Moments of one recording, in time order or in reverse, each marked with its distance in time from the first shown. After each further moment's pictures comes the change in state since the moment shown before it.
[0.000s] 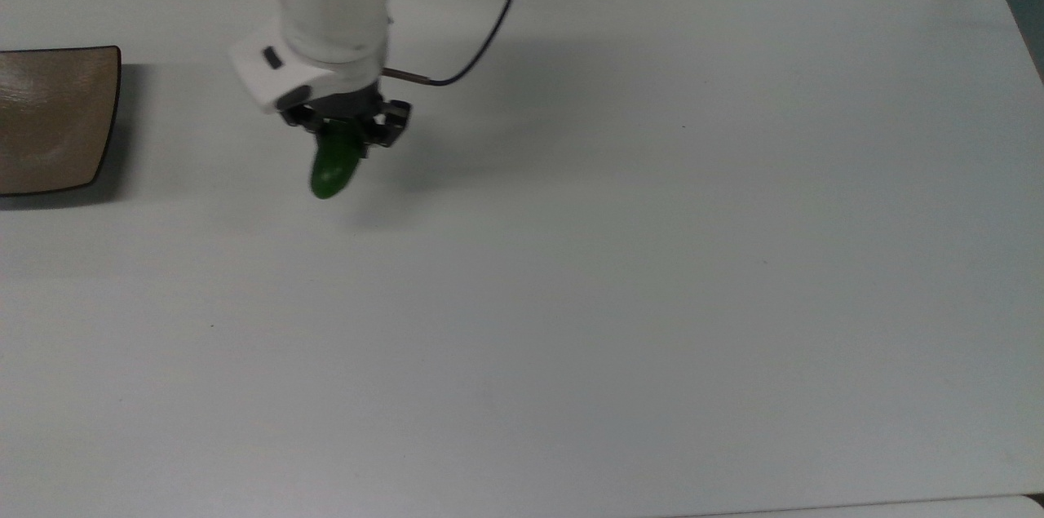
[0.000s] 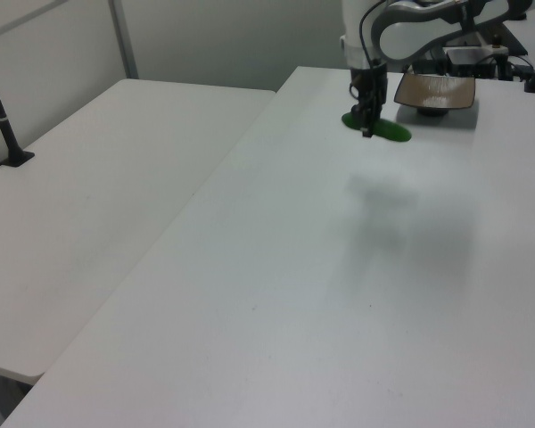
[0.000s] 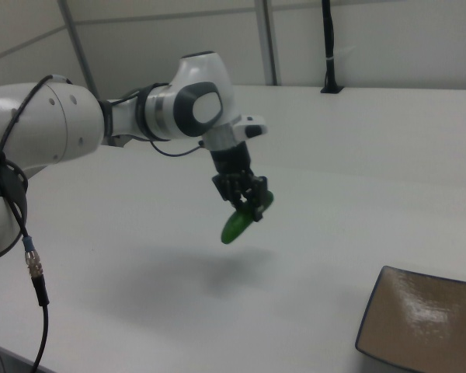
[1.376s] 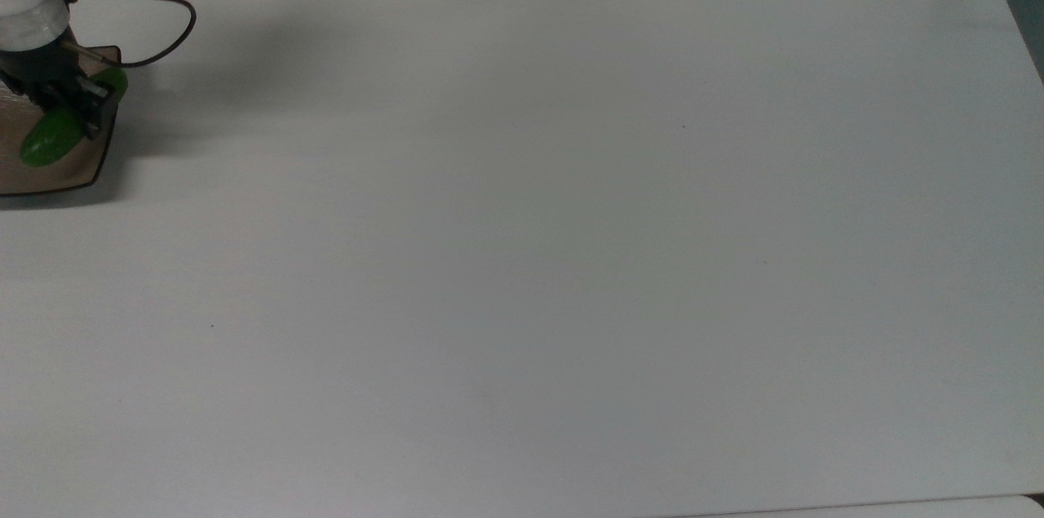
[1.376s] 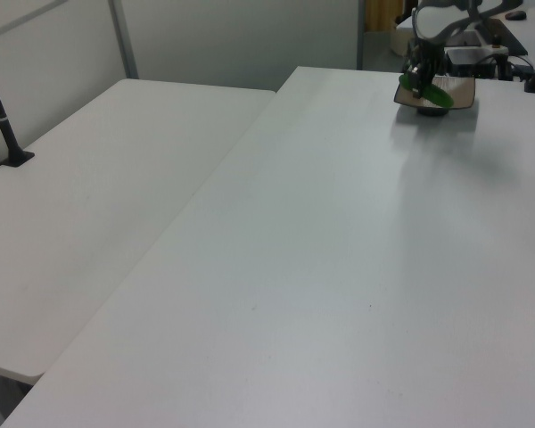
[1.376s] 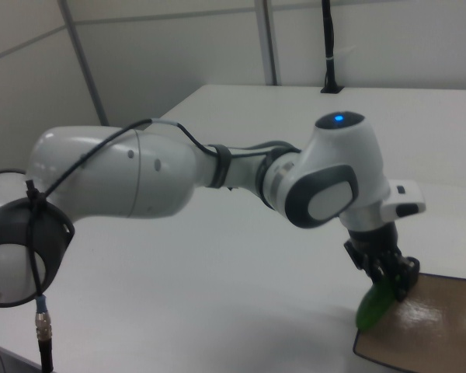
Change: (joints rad) arm -0.247 0.147 -0.287 0.026 0.200 0.318 -0.364
